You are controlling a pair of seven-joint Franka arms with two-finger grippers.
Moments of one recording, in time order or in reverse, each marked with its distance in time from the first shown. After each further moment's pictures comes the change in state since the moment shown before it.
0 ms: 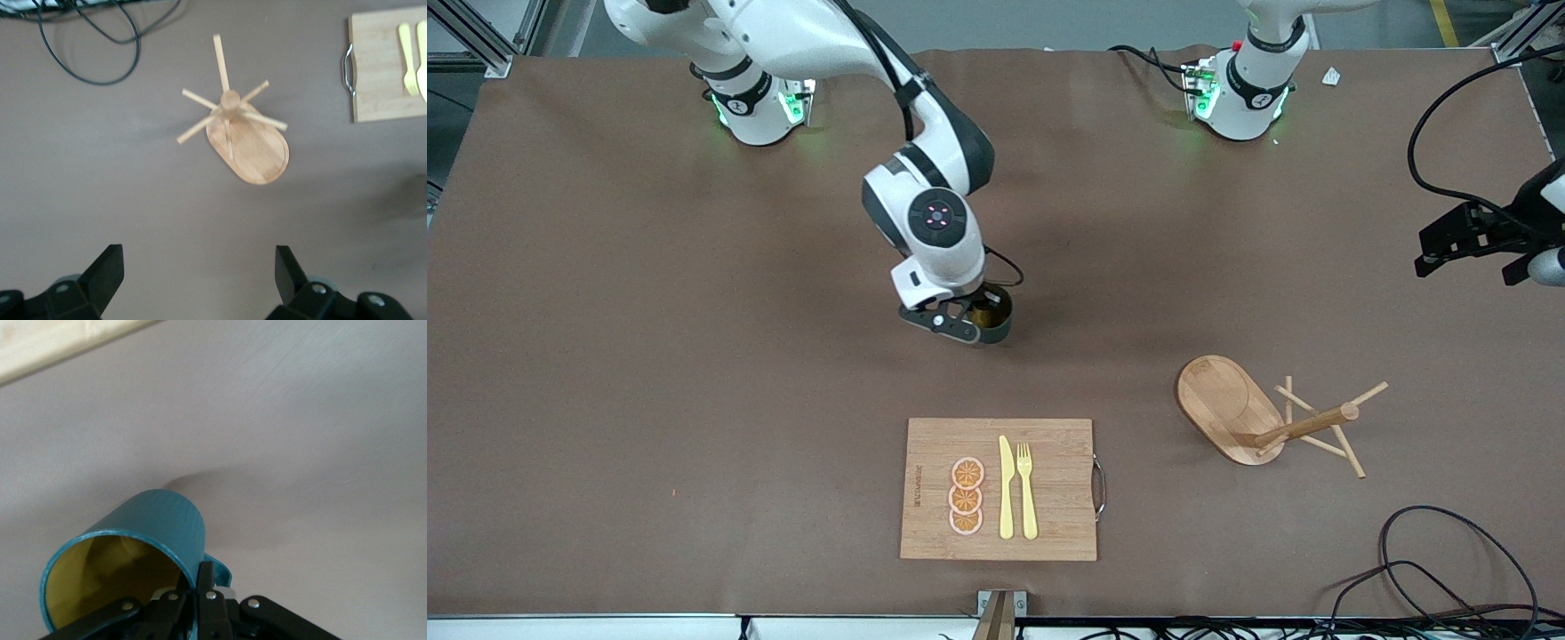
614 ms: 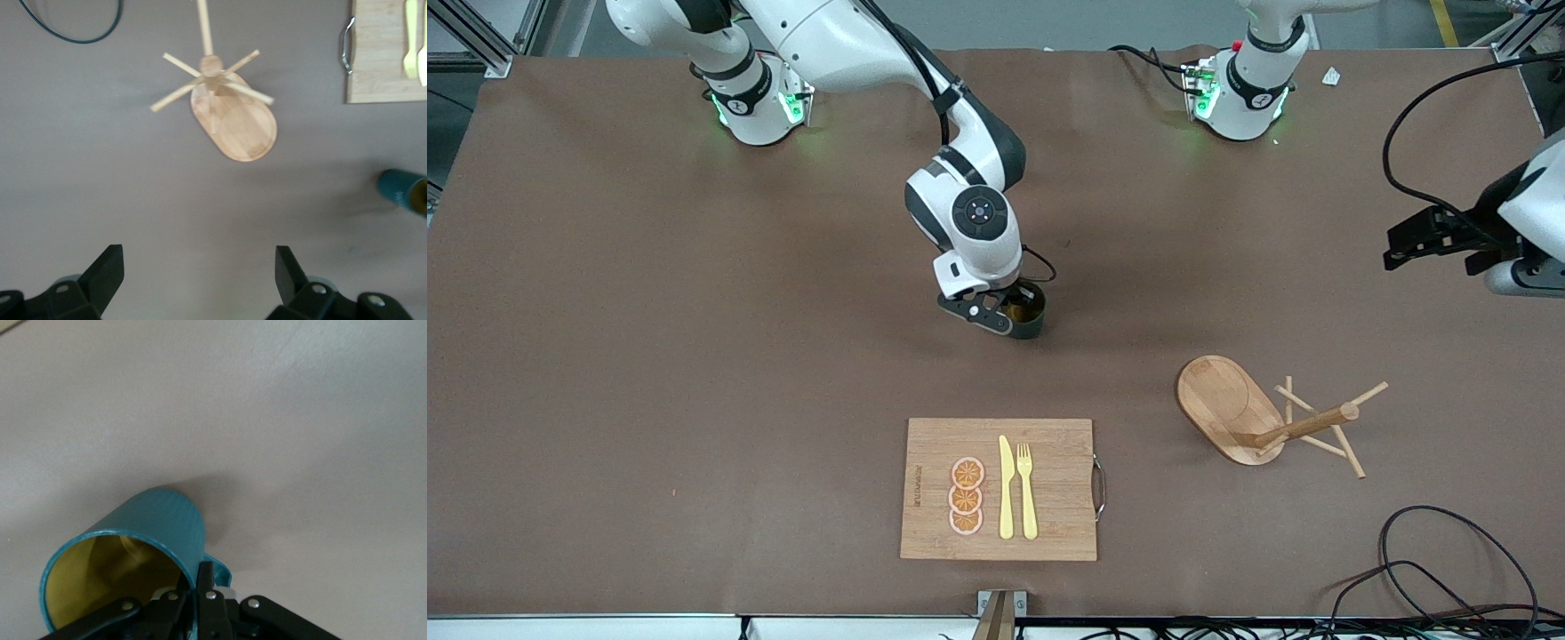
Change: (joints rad) left arm -0.022 0.015 -0.040 -0.002 -0.016 -0.052 -0.149; right arm 0.069 0.075 -0.001 0.029 0.038 0.086 0.115
